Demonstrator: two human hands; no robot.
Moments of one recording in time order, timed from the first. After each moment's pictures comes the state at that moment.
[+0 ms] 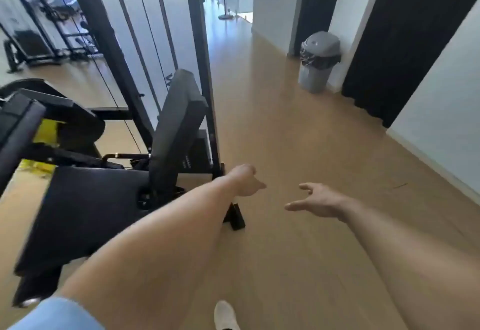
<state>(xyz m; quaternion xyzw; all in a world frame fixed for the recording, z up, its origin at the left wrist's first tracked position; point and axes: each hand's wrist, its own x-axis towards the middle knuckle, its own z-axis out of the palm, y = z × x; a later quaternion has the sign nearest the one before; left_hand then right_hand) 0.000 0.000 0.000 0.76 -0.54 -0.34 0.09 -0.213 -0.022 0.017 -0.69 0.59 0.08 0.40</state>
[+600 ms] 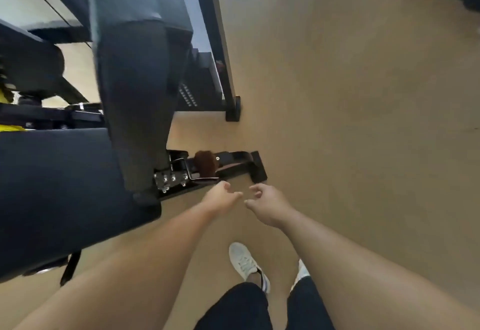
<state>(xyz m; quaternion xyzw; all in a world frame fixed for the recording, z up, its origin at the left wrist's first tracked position) 0.145 -0.103 -0.277 0.82 -0.27 -0.50 0.06 0.000 -0.146 -0.248 -0.60 0.55 0.11 0.57</state>
